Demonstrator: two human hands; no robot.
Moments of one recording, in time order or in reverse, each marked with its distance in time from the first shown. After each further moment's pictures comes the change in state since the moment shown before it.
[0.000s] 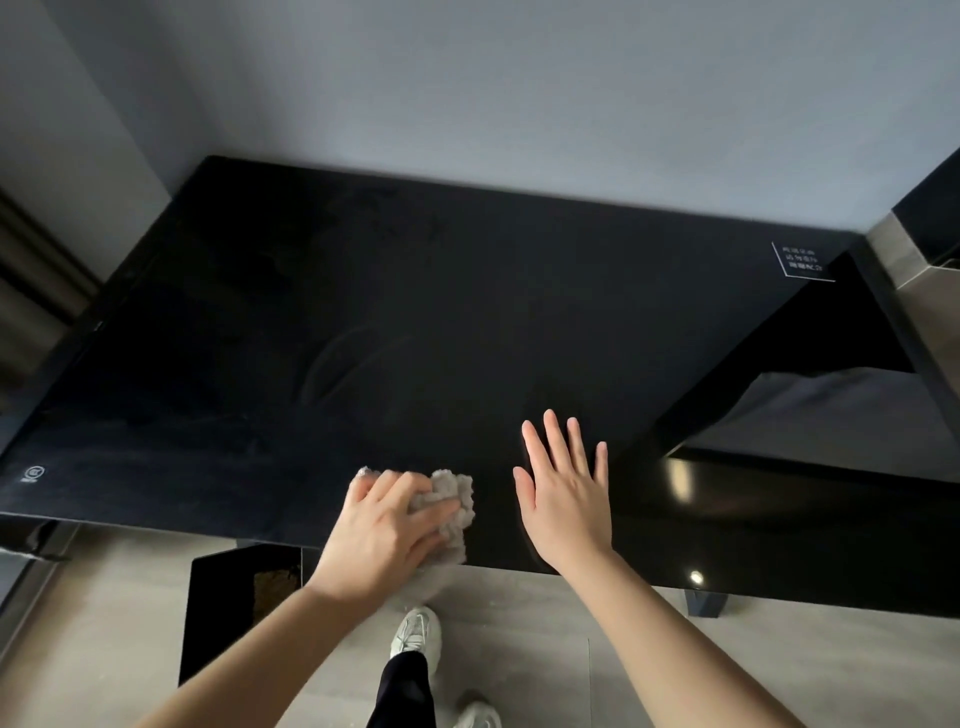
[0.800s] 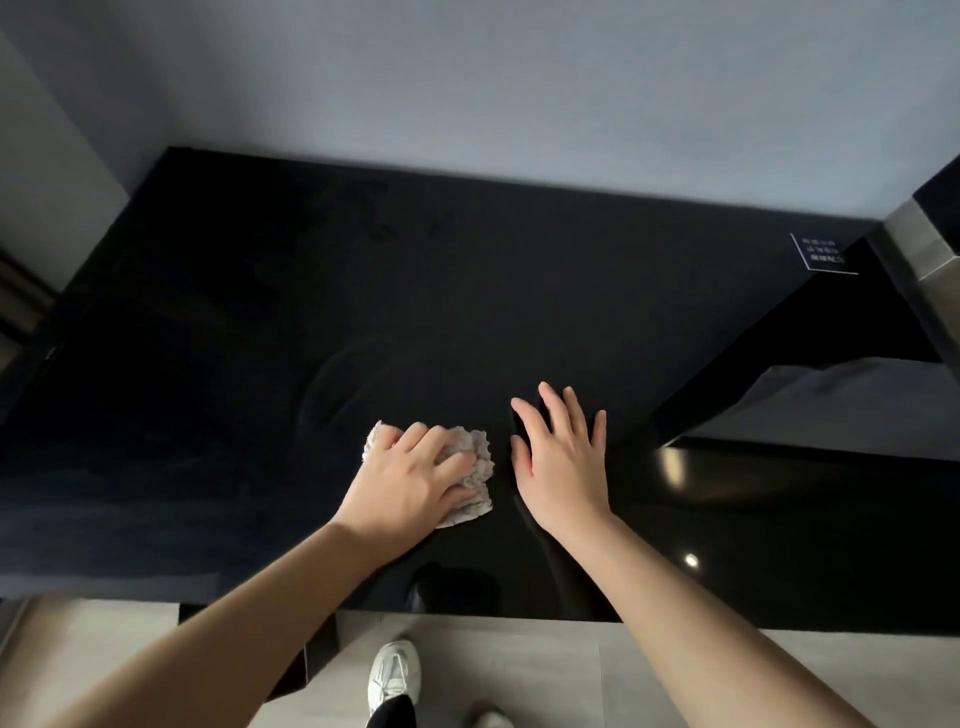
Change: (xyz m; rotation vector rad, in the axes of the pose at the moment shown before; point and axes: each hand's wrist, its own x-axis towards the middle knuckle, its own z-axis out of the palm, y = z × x) left_hand 0.076 -0.051 0.013 0.161 0.049 0.189; right_hand 0.066 -0.028 -0.001 0.086 0.079 0.011
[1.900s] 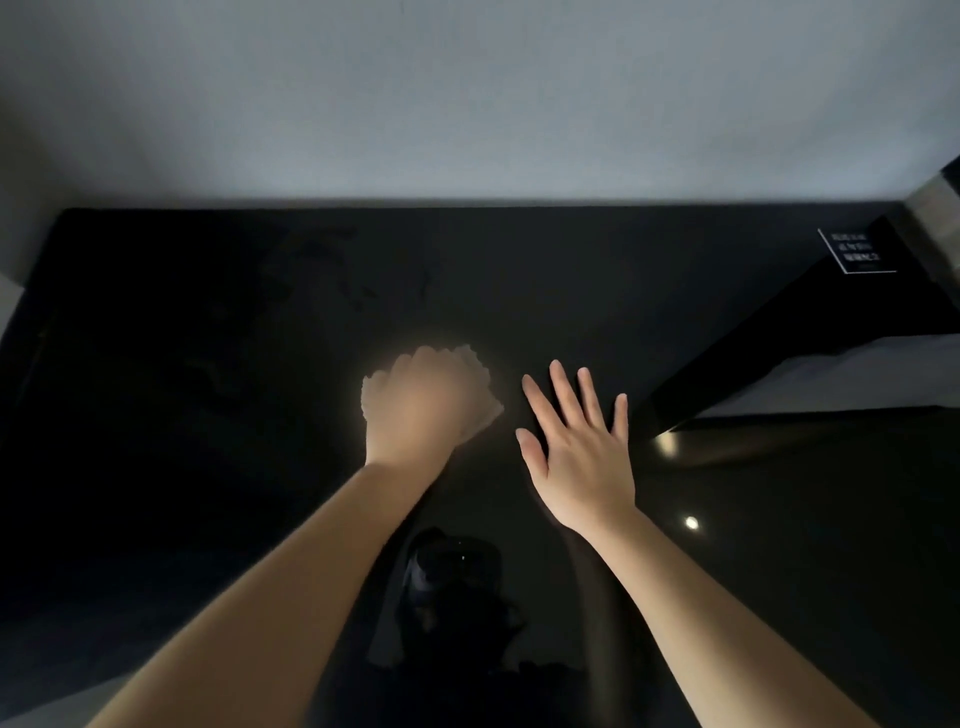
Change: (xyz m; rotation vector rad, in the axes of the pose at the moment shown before) left_hand 0.148 -0.118 0.039 -0.119 -0.024 -0.269; right_hand 0.115 -0.011 0.011 -0.100 -0.047 0.085
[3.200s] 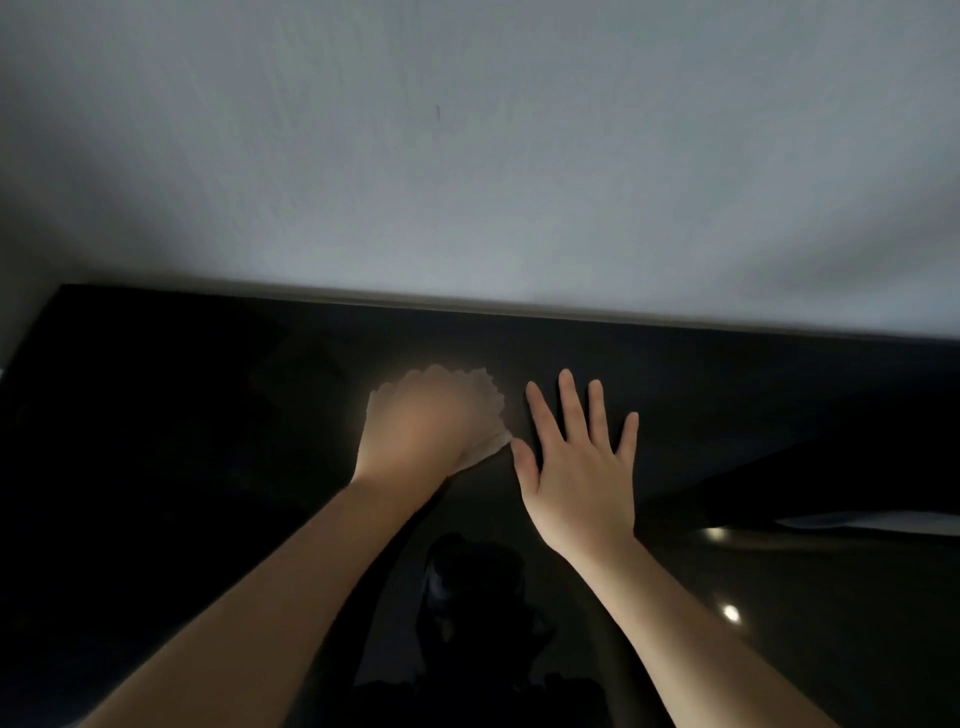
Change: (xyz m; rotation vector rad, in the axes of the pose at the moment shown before) left_hand 0.132 -0.051 0.030 0.018 0.052 -0.003; right_hand 0.174 -0.002 -0.009 0.012 -0.015 -0.037
